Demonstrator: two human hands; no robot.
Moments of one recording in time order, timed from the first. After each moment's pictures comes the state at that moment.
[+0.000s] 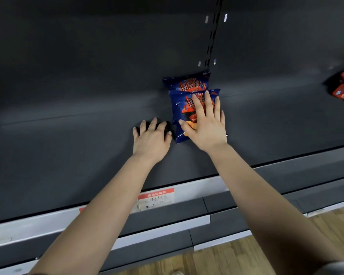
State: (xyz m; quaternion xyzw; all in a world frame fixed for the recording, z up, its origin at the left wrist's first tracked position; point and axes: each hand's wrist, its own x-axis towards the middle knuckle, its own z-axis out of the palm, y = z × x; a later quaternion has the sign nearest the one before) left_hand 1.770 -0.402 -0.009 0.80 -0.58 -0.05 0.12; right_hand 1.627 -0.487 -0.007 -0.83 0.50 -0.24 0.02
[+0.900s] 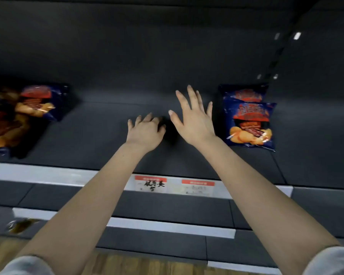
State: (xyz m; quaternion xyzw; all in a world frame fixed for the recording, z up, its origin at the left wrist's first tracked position) left_hand 1.863 -0.313 0.020 0.87 -0.48 -0.03 0.10; right_hand 1.747 -0.411 0.037 -0.92 0.31 -0.22 0.06
